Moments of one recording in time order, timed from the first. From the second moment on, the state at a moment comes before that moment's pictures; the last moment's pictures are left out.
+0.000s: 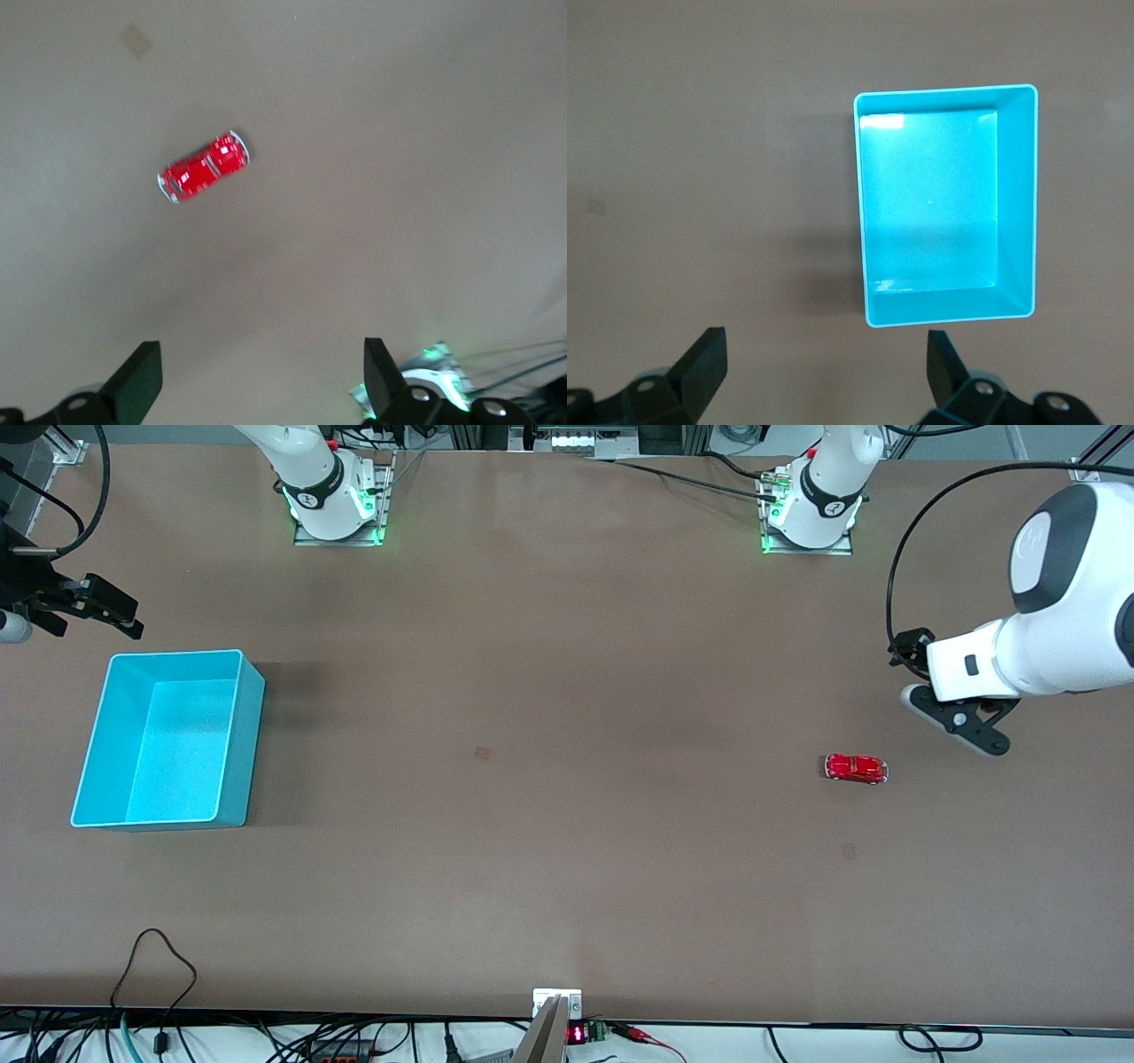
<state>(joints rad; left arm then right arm) -0.04 0.20 -0.04 -1.64 0.06 1.55 0.57 0.07 -0.11 -0.12 -1.79 -0.04 1.70 -0.03</state>
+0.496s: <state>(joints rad) -0.03 0.22 -0.04 -1.89 0.14 2.03 1.00 0.07 -0.11 -0.12 -1.79 -0.04 1.70 -0.03</state>
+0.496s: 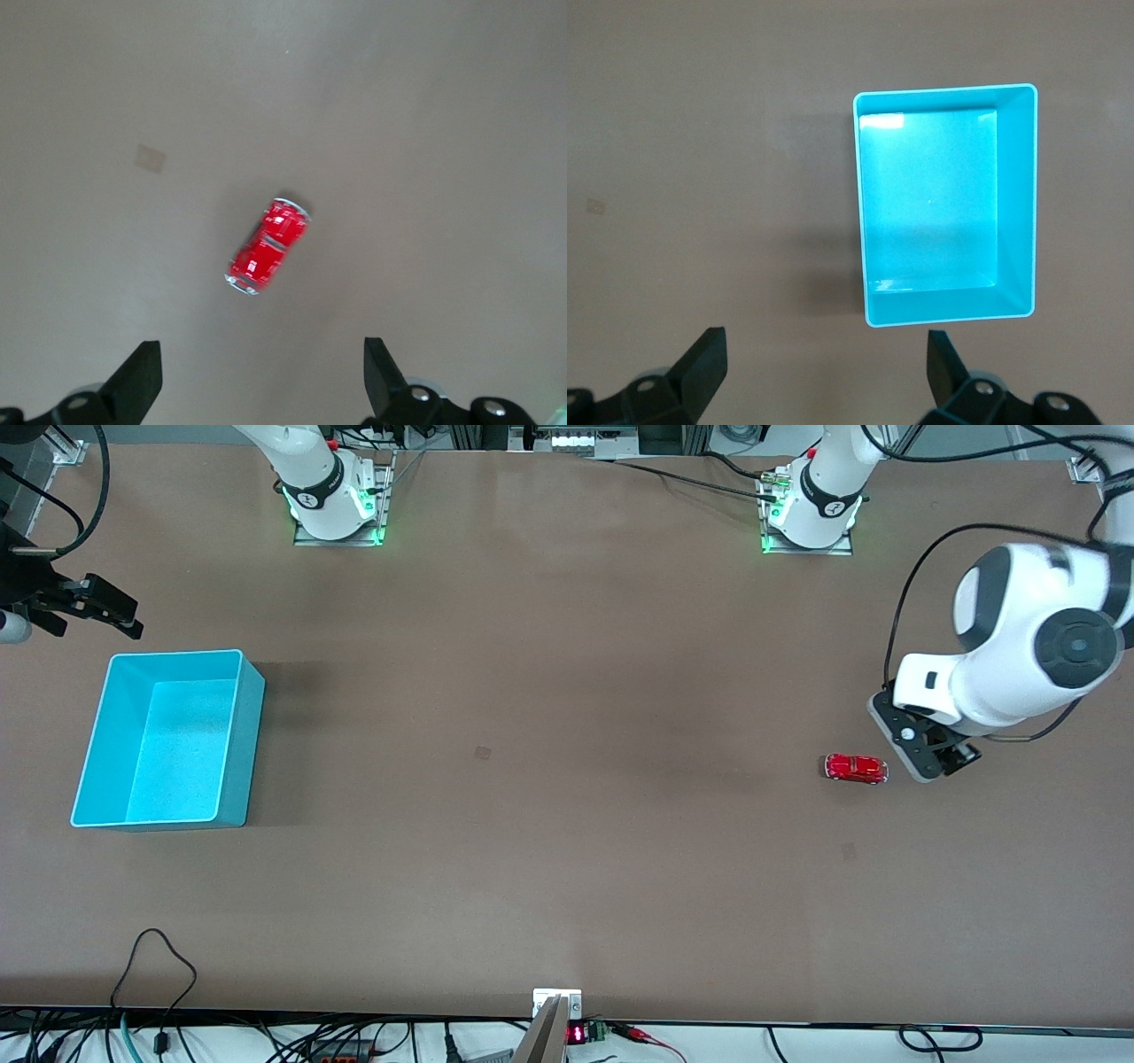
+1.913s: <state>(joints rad) 0.08 0.45 -0.04 -2.12 0.17 2.53 1.45 0.07 -0.05 -0.12 -1.75 -0.04 1.72 -0.03</state>
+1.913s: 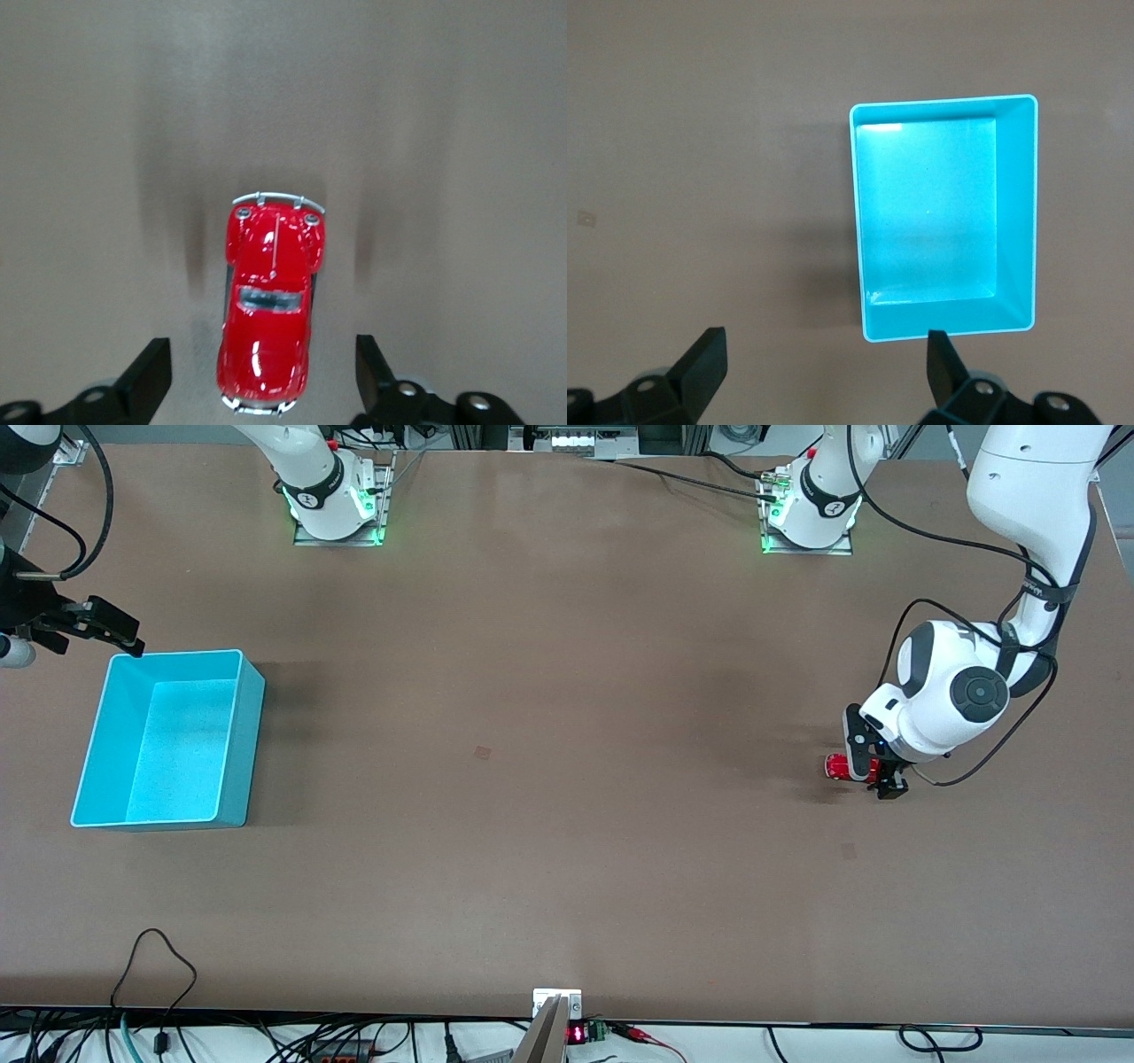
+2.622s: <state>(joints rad) 0.08 0.46 -0.06 -2.12 0.17 2.53 1.46 0.07 -0.05 -0.12 -1.74 -0.04 1.72 -0.03</state>
